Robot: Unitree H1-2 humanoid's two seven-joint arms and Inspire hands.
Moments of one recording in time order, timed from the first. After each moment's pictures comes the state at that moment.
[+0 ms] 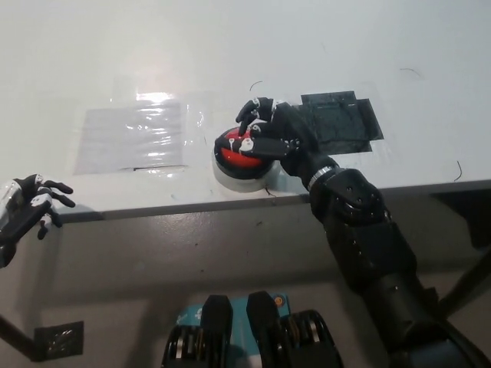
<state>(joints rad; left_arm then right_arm) -0.27 0.45 0.17 0.00 -0.19 0.23 -0.21 -0.84 0.08 0.03 0.81 0.17 -0.04 0.22</state>
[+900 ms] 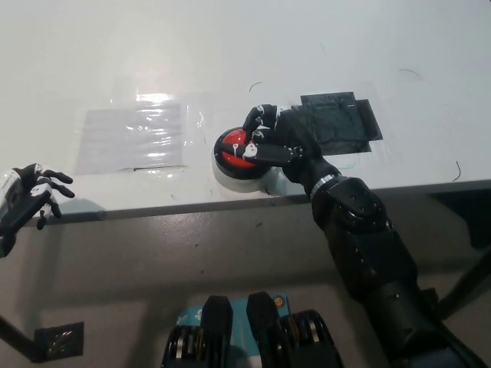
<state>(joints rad) -0.30 0.45 0.18 0.00 -0.18 0.23 -0.21 -0.82 0.09 0.01 0.80 0.19 -0.04 0.23</state>
